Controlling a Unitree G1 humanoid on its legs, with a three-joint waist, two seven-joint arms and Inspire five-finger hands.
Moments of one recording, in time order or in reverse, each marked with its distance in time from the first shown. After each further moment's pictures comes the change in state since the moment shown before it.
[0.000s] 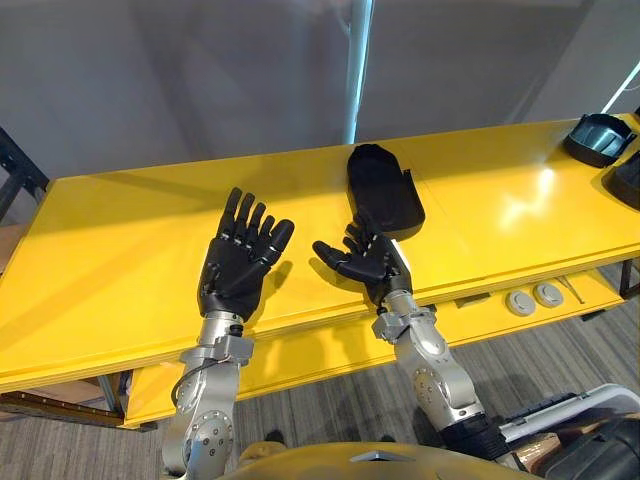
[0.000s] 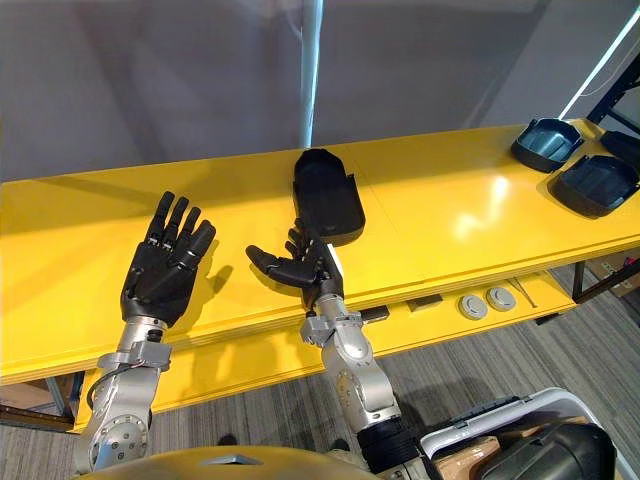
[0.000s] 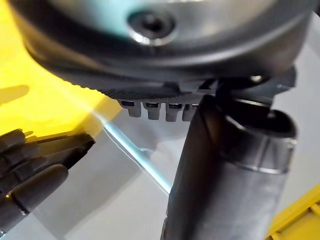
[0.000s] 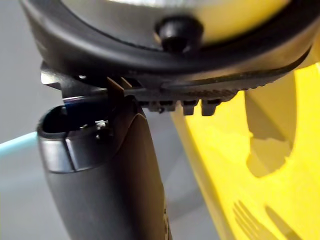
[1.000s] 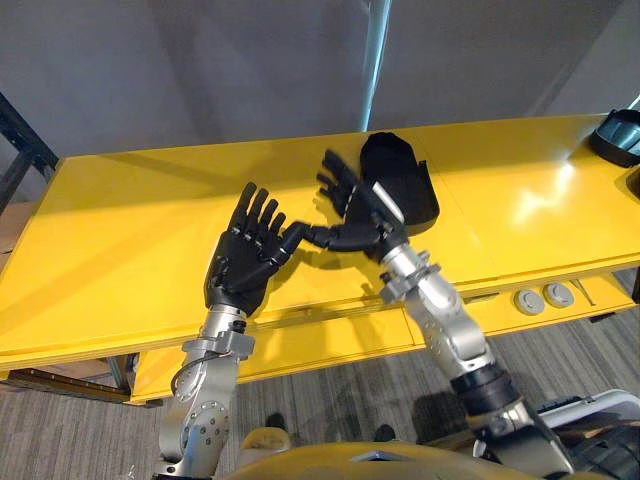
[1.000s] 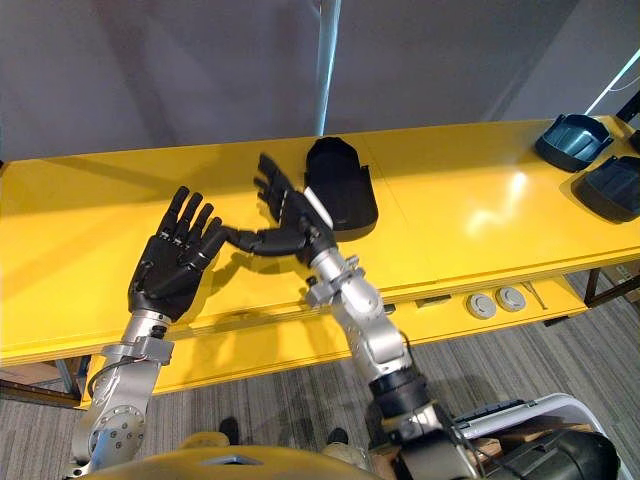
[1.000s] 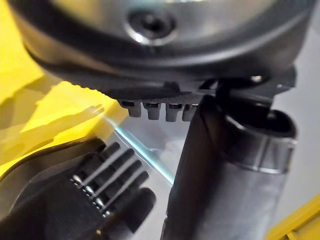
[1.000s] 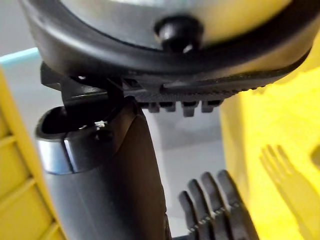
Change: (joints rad) left arm -0.053 0.071 -0.011 0.051 -0.004 0.005 -0.051; right arm -0.194 -0.098 0.016 -0.001 -0.027 -0.012 0.271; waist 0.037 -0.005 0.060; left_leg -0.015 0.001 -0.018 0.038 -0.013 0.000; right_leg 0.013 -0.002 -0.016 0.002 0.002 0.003
